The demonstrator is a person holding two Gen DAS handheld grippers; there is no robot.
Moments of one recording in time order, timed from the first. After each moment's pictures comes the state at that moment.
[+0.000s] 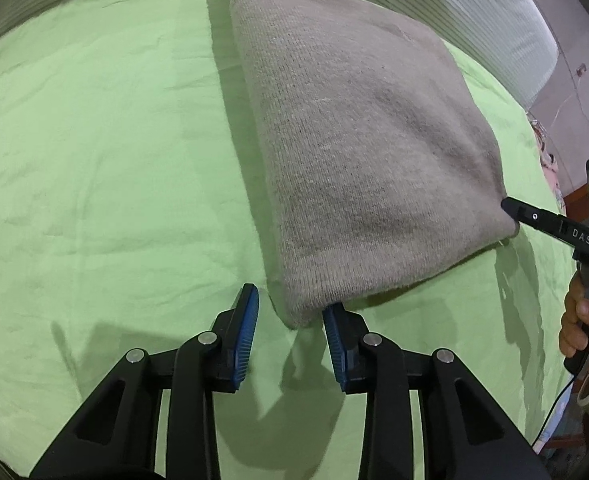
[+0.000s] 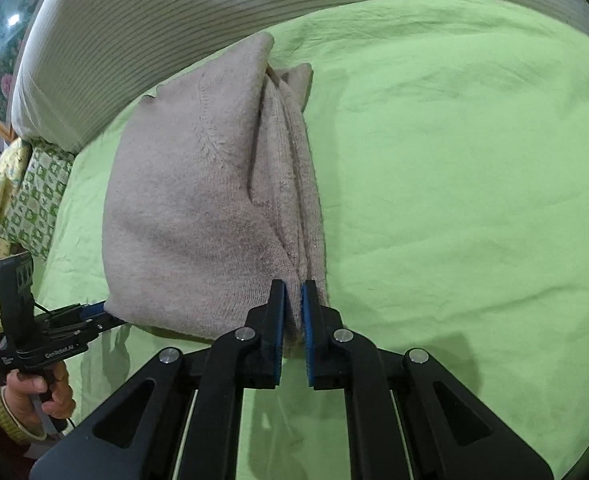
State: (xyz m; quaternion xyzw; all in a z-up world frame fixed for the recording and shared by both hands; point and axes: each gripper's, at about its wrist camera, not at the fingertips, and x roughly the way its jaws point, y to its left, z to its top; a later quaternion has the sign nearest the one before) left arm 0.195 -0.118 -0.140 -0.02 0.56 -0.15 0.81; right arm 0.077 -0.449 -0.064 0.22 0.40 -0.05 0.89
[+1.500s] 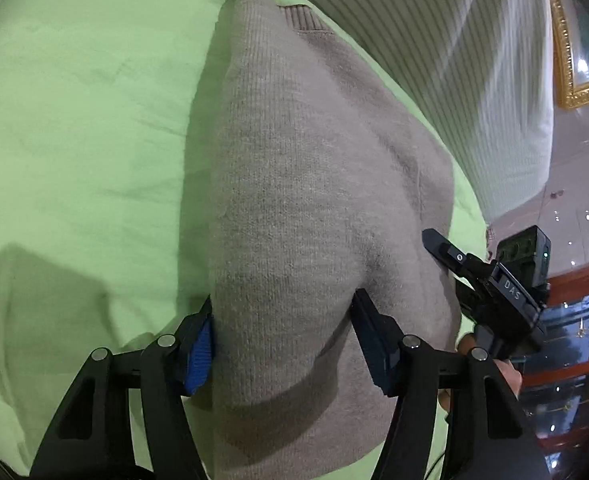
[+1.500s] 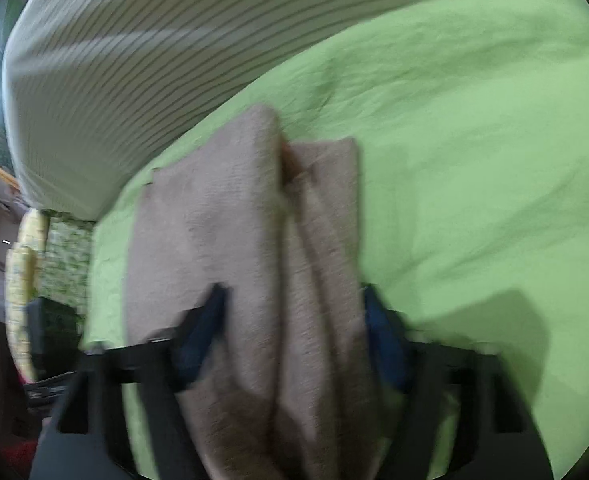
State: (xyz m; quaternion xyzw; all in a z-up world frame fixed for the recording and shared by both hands) left arm 0.310 -0.101 -0.148 -0.24 0.55 -0.18 0.78; right arm 0.179 -0.486 -0.068 0.36 0.35 0.03 0.86
